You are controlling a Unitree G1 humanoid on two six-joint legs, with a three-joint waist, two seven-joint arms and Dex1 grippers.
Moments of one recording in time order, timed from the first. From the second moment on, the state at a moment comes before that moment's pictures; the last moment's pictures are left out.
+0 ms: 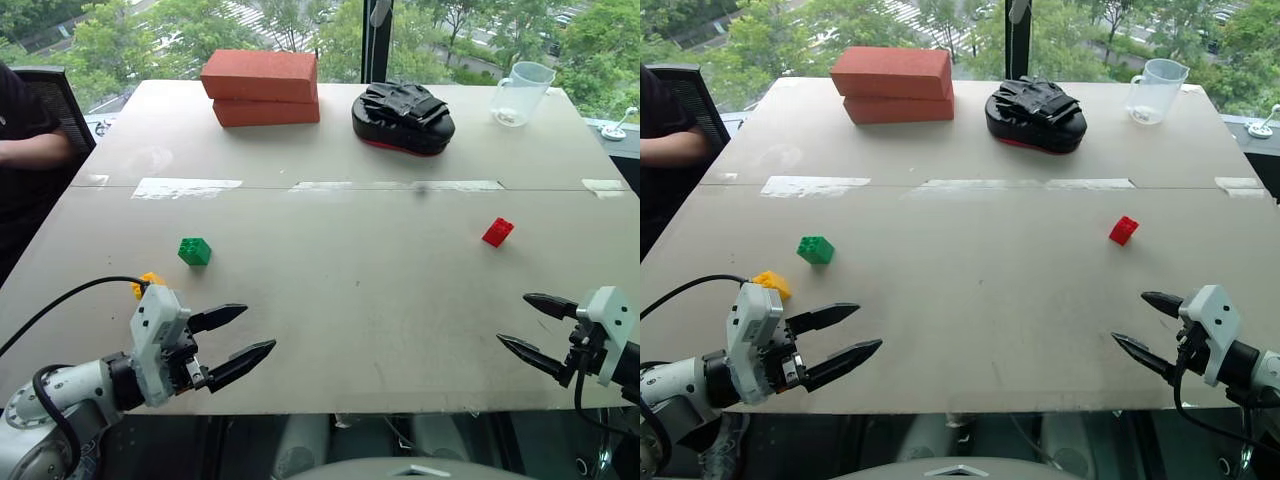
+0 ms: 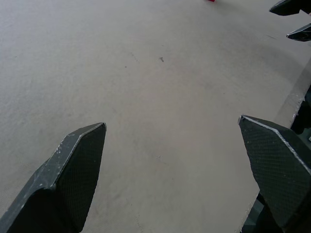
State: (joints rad) left arm 0.52 0.81 0.51 -0.68 -0.84 0.59 -0.86; right arm 0.42 -0.75 -0.41 -0.47 0.51 0.35 0.93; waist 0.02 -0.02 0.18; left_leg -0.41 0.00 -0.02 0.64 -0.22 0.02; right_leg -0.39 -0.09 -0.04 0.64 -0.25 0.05
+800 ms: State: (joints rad) left arm 0.02 0.88 0.19 -0.78 -0.97 0.71 -0.76; right arm -0.56 -0.90 0.10 0.08 0.29 0.76 0.82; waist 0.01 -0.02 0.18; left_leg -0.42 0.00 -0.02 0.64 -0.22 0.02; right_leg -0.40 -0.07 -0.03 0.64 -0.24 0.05
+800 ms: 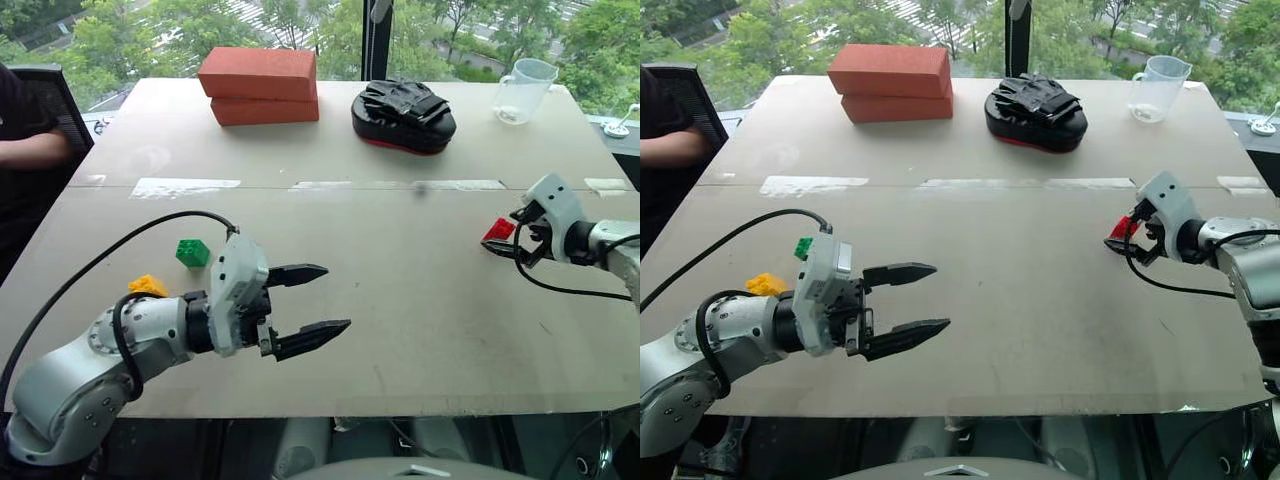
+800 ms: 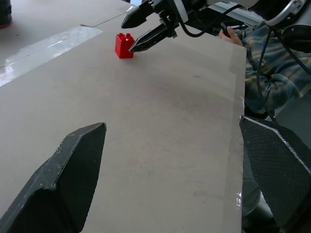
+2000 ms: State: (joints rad) left arm 0.24 0.94 0.35 -0.78 -0.86 0.65 -0.87; right arm -0.88 -0.54 0.46 0.36 0.01 0.28 1.28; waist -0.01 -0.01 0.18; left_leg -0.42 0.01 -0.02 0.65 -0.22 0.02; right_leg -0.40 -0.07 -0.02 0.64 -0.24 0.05
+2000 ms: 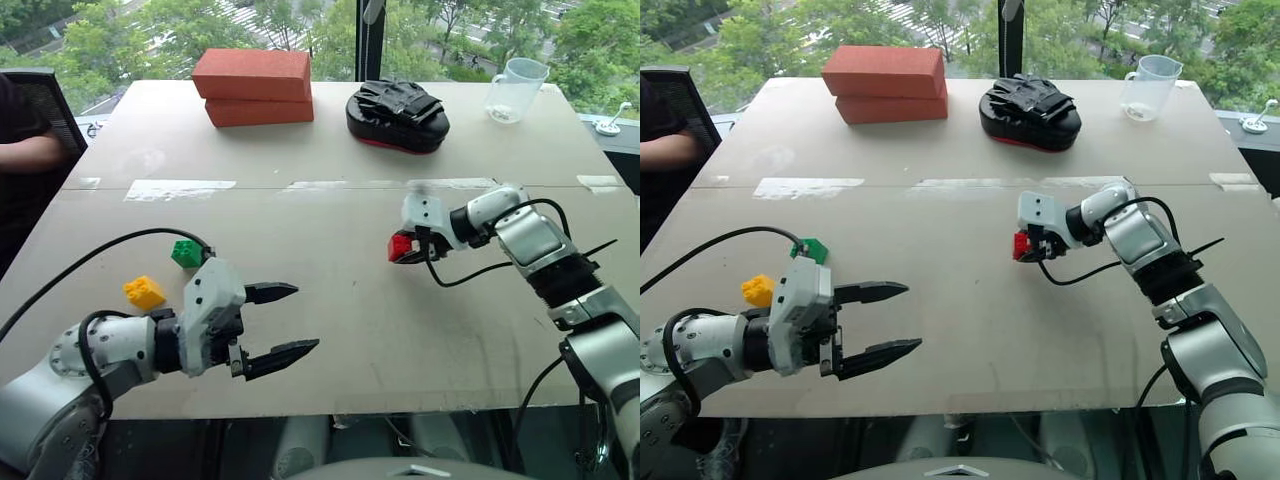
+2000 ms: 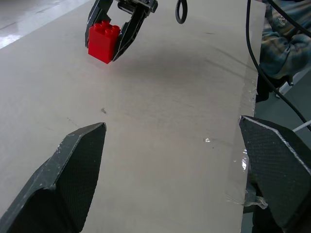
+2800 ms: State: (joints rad) left arm 0.28 0.93 0.39 -0.78 -0.84 0.64 -0.86; right arm -0.91 -0.45 0.46 0.49 -0.07 0.25 1.30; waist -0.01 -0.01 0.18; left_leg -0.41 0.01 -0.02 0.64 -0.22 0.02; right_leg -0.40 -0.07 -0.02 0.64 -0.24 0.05
